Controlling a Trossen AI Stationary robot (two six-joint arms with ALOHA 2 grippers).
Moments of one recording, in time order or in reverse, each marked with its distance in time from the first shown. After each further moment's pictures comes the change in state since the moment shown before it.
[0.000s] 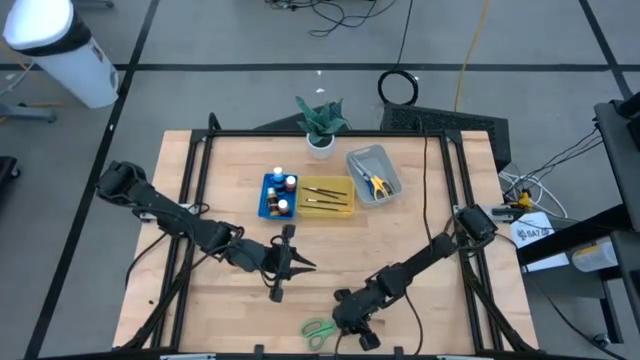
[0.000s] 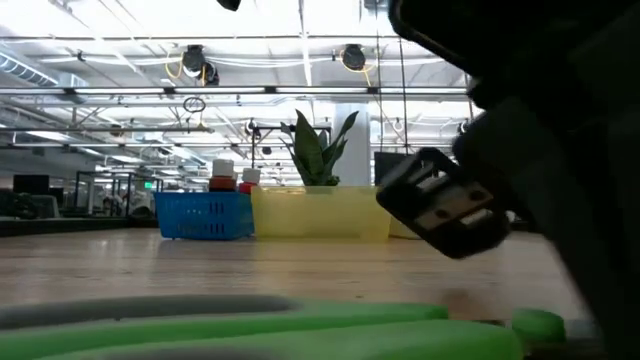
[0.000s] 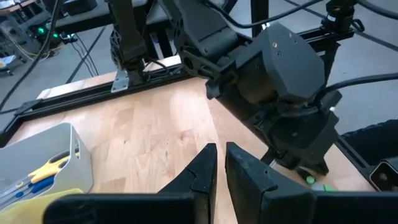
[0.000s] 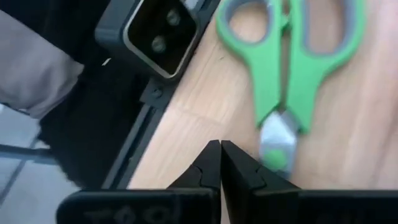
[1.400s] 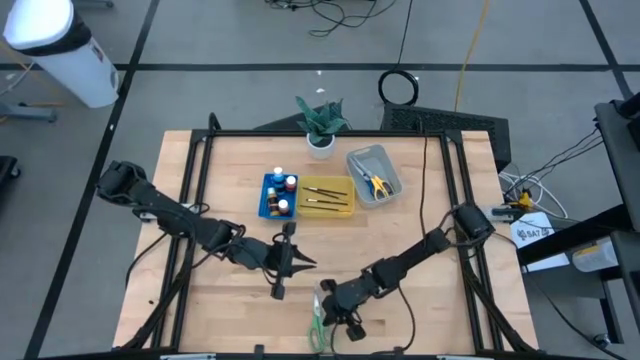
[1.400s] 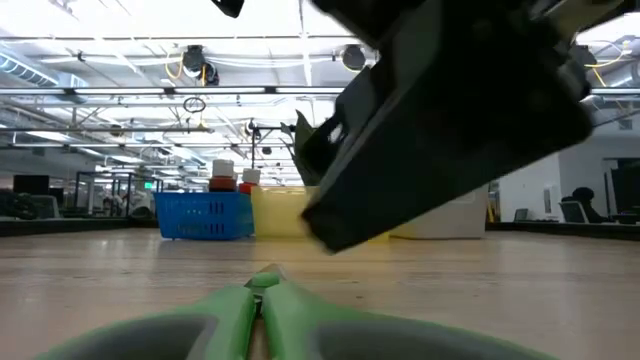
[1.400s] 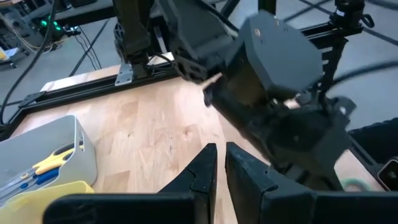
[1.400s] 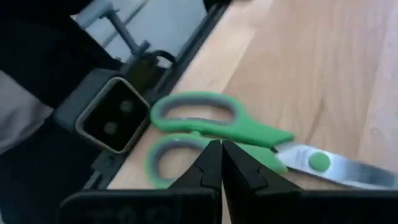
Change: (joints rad) left arm 0.021 0.000 0.000 -0.019 0.000 -0.013; right arm -0.058 0.005 -0.002 0.245 0.039 -0.089
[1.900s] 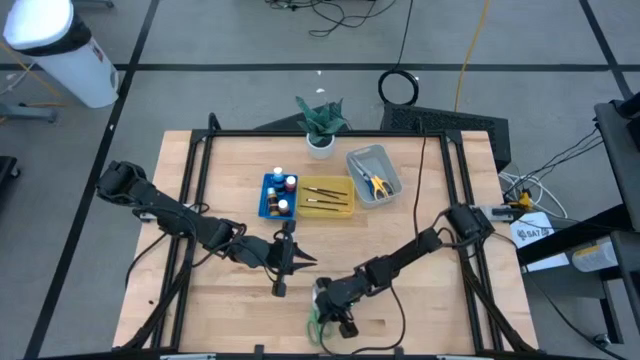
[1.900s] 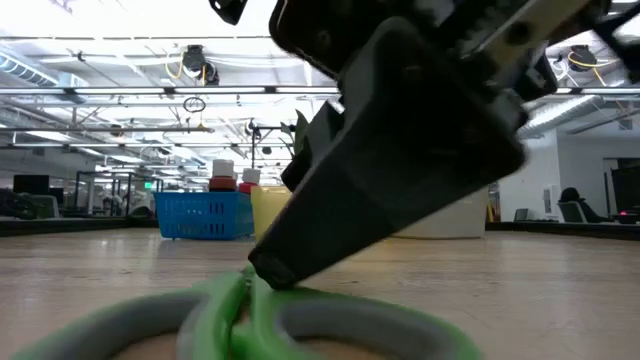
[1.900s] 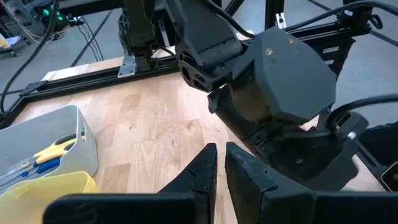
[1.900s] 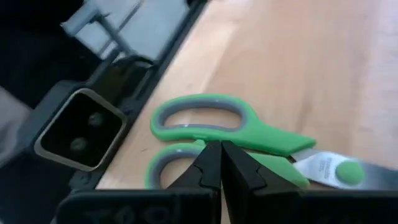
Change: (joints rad) left arm 0.013 0.000 0.000 -0.017 0.001 -0.037; right arm -0.040 0.064 0.051 -0.052 -0.003 0.031
